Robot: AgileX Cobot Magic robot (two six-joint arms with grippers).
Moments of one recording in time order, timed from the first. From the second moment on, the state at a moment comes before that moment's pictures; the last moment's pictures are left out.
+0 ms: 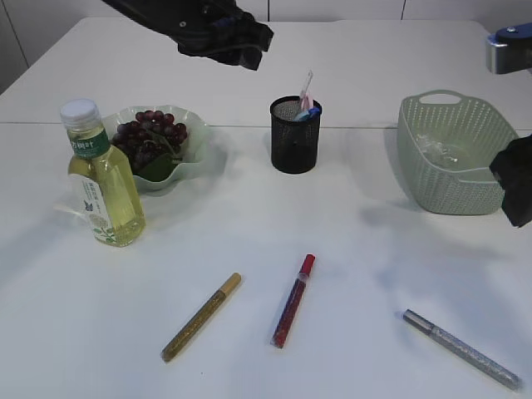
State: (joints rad) left arm -0.53 1.99 -1.78 -0.09 0.58 0.03; right arm 0.32 1.33 -1.14 -0.17 1.23 0.13
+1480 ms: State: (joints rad) left arm -0.59 1.81 -1.62 -0.18 1.24 0.02; right arm 0.32 1.60 -1.04 0.06 1.15 -0.28
